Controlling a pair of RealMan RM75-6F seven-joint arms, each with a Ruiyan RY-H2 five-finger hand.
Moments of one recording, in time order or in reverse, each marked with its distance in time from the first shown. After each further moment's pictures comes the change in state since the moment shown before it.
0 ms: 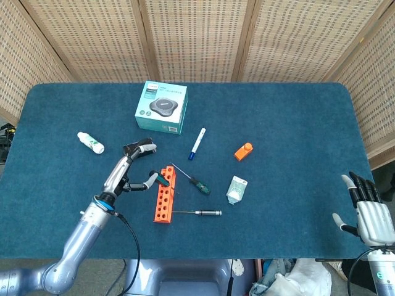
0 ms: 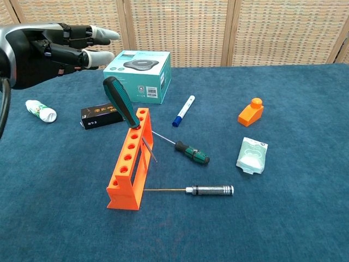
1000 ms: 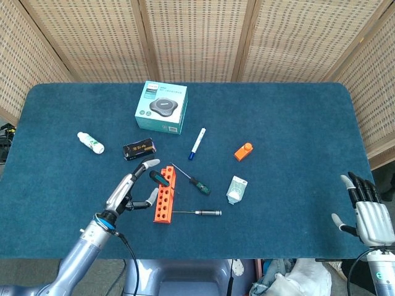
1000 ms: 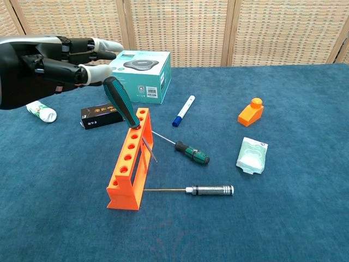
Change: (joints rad) left arm 0.028 0.004 0.096 -0.149 0.024 0.077 0.059; right arm 0.000 0.002 -0.001 -0.005 -0.001 -0.002 0.004
